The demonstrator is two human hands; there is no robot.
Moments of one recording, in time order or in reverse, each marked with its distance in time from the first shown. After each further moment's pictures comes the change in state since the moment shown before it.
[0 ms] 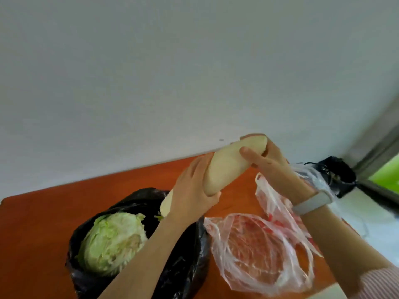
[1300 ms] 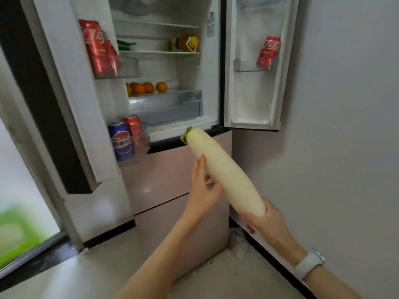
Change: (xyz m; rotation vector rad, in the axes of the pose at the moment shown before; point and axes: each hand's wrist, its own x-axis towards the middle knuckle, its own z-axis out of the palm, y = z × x) left_hand -0.423 0.963 0.458 -1.252 -1.386 0.840; right_hand -0.918 -0.049 -0.548 -0.306 1.988 0.397
